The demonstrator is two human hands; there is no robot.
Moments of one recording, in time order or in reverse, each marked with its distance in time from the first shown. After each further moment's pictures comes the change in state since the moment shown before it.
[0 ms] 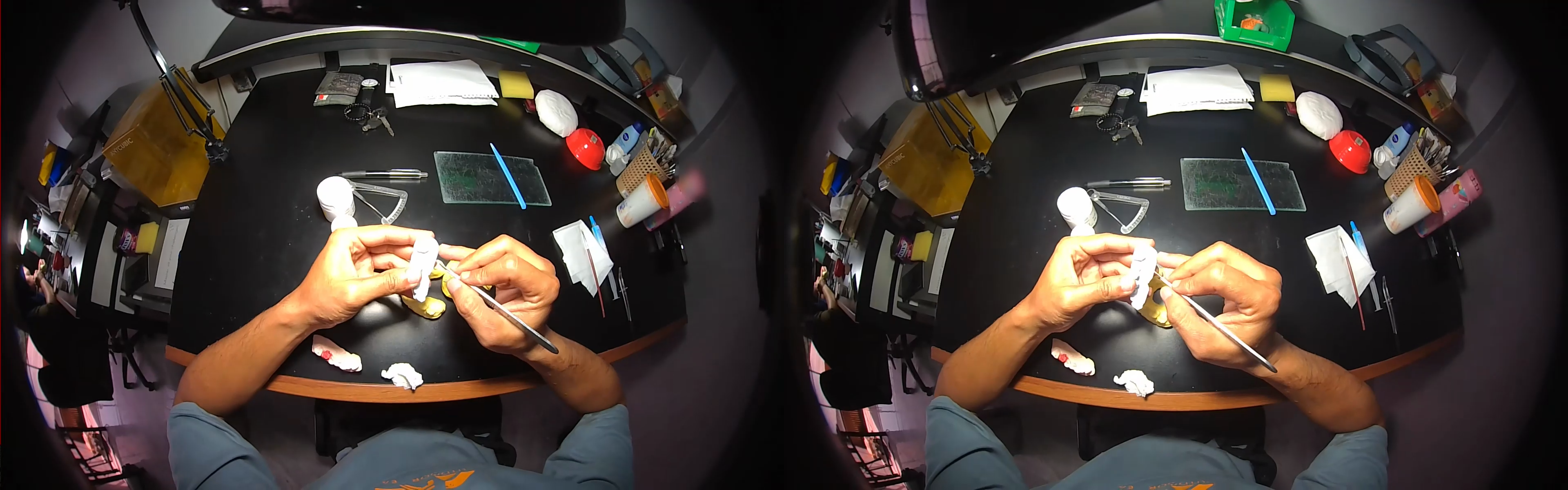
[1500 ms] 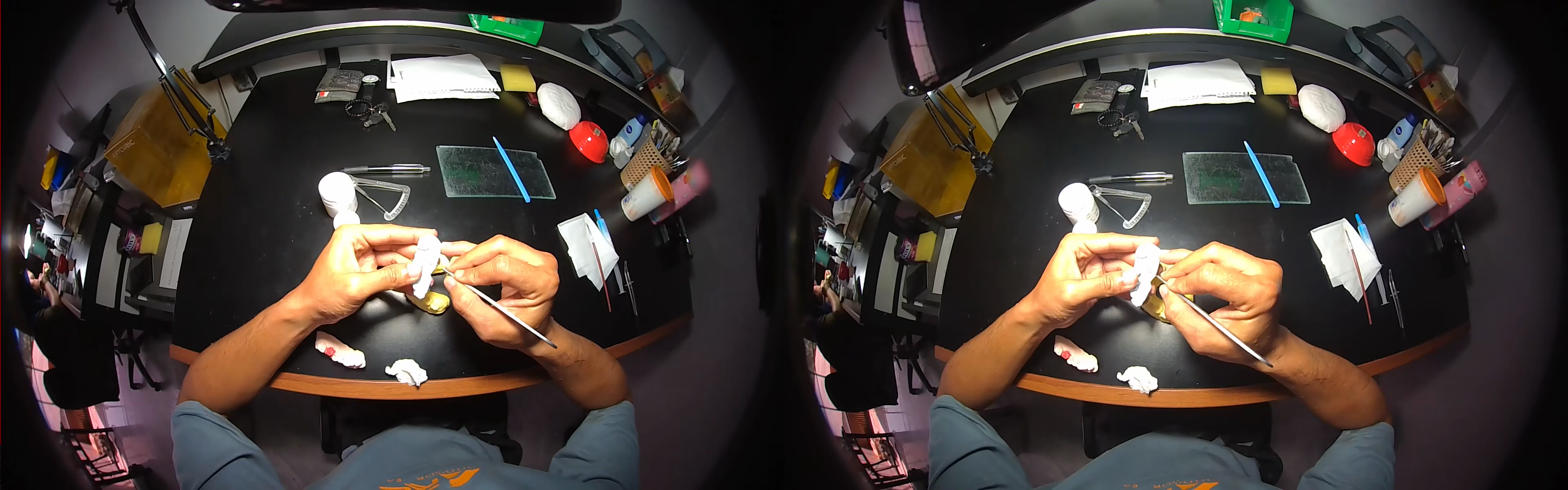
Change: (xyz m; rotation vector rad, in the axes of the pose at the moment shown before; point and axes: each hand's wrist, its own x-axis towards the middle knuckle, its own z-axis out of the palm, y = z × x) left_hand 0.001 0.000 0.002 -0.035 -0.014 -0.024; right_hand -0.002 0.001 -0.002 -0.088 -0.059 -0.013
